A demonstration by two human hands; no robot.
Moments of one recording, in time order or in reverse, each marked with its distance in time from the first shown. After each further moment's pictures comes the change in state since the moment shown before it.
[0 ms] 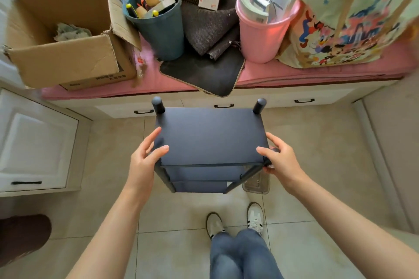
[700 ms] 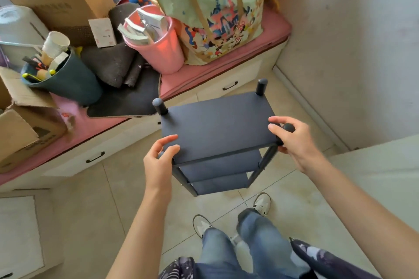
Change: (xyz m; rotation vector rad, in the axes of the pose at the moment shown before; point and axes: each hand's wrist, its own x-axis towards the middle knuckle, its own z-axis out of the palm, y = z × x) left_hand -0.131 0.037 0.240 0.140 -0.184 0.092; right_hand -0.136 0.003 -0.248 0.145 0.484 -0.145
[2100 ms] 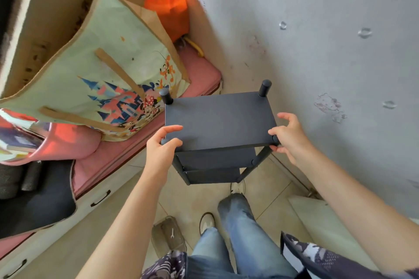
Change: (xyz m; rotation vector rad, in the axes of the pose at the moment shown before) left_hand 0.237 0.129 0.485 0.296 -0.267 -0.003; right_hand 0.403 -0.125 -0.266 0.117 0.218 0.312
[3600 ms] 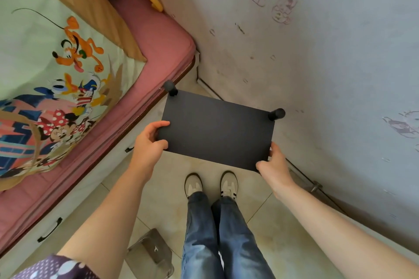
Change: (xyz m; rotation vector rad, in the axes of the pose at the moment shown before) left_hand 0.273 -0.151 0.137 0.074 -0.214 -0.196; right_hand 0.231 0.140 0.061 -0.183 0.059 0.225
